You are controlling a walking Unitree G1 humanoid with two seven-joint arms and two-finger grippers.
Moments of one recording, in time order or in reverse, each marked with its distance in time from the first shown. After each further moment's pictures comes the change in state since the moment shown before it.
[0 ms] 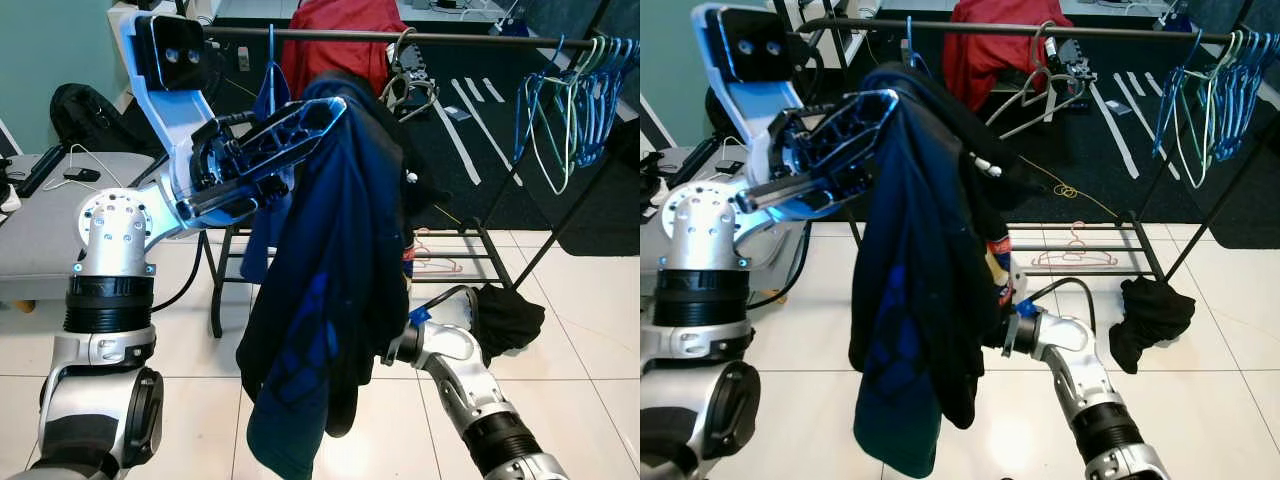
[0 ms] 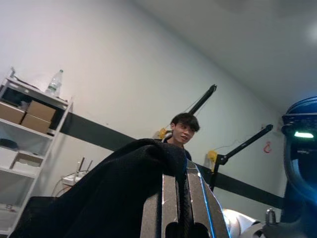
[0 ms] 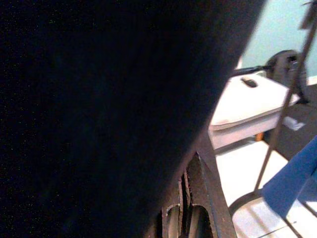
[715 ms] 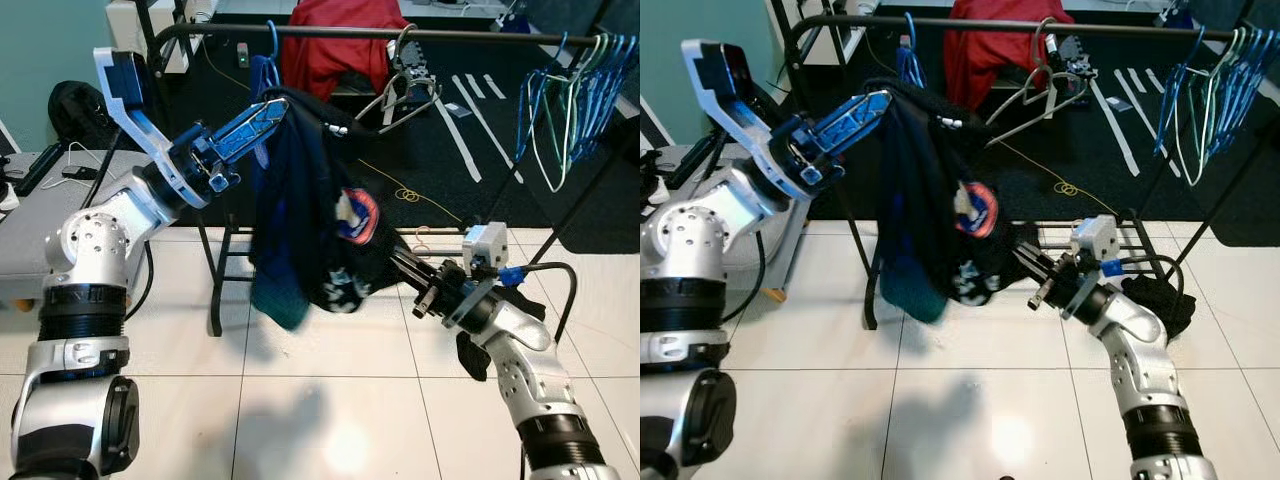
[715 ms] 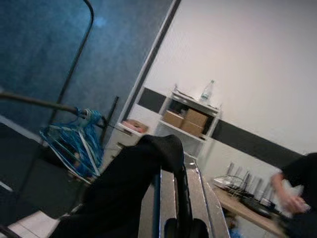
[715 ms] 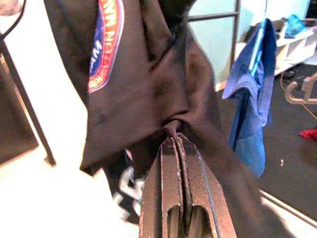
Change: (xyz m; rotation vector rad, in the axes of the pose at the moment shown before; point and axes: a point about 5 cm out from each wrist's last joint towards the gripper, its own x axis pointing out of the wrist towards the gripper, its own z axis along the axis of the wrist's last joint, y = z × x) left arm -0.067 0.025 0.024 0.356 -0.011 0.623; right arm -0.068 -0.036 0.046 -0.057 -0.066 -0.379
